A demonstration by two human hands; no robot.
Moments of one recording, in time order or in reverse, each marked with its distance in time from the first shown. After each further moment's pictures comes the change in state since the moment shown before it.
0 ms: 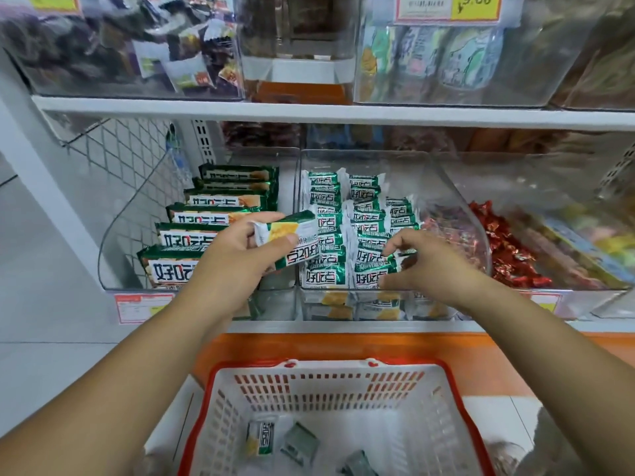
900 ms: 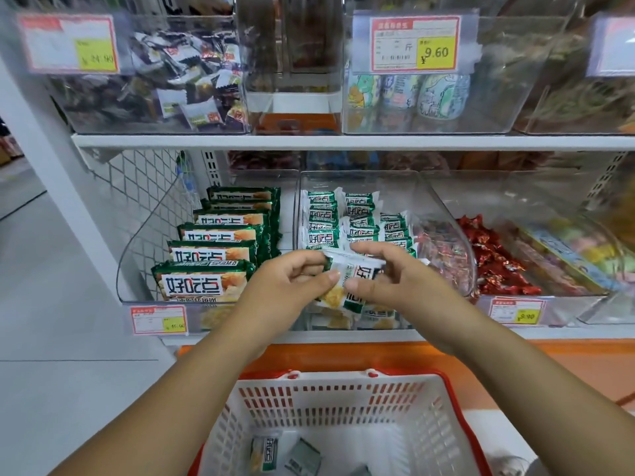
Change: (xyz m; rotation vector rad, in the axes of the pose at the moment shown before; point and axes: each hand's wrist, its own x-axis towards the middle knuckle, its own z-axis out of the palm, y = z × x) left_hand -0.024 0.005 0.034 0.128 -0.145 0.015; right_hand -0.057 -0.049 0.011 0.447 -0.132 -0.060
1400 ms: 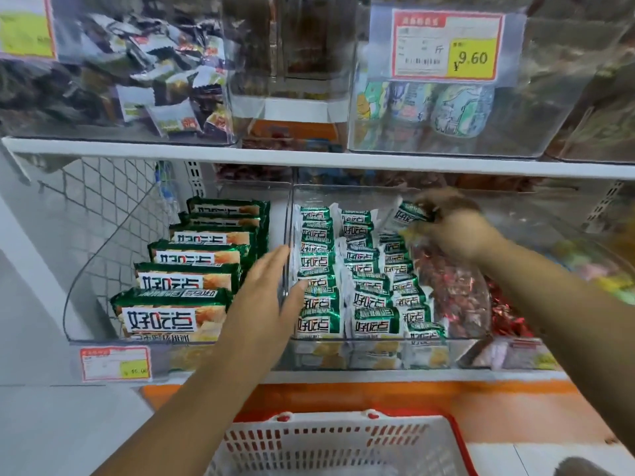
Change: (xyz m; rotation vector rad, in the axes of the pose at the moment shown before) left_hand 0.041 -0.027 -0.001 0.590 0.200 0.189; right_hand 0.129 0.005 -0.118 -0.814 0.364 -0.079
